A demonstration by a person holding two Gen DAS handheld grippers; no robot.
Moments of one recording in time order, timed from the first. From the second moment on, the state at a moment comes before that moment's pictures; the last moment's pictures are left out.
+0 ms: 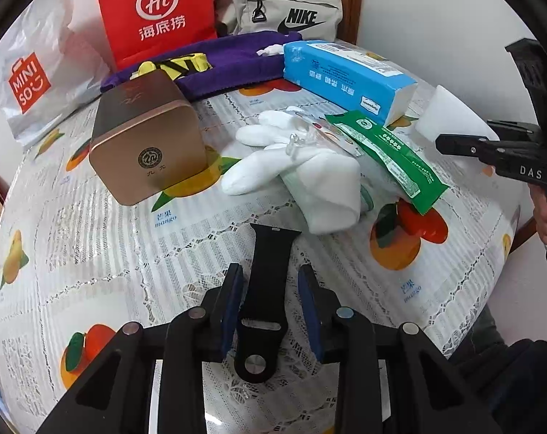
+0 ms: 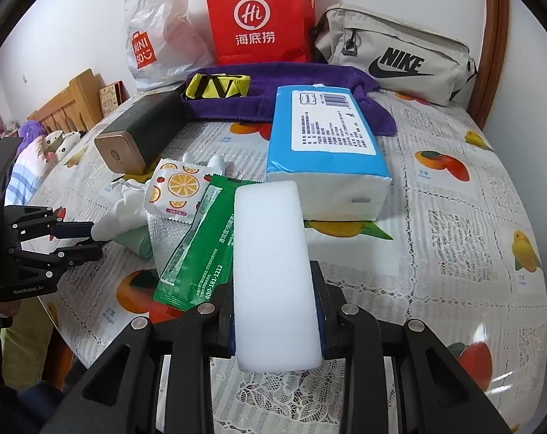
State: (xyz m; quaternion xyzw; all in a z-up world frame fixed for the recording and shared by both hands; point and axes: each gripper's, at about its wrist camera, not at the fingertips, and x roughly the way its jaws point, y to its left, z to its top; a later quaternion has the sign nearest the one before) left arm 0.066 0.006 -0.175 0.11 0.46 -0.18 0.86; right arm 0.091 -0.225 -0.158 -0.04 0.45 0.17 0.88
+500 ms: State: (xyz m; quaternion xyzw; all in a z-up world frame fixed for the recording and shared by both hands) left arm 0.069 0.015 -0.149 0.07 0.46 -0.15 0.87; right arm 0.087 -0.226 -0.133 -0.04 0.42 0.17 0.89
